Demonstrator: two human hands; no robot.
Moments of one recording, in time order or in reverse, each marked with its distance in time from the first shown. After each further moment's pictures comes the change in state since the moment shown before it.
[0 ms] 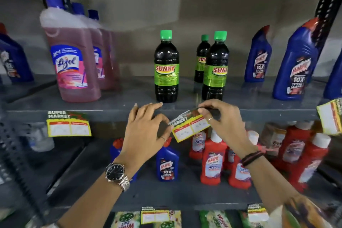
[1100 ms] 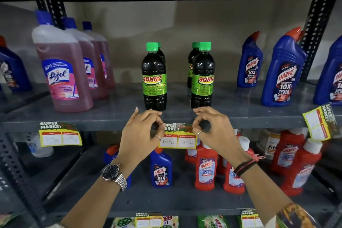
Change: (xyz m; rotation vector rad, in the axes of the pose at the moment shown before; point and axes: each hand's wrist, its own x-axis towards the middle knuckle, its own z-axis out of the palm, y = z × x) left_hand 0.022 0.020 0.000 -0.257 0.145 -0.026; right_hand -0.004 0.012 -0.019 0.004 -0.141 0.028
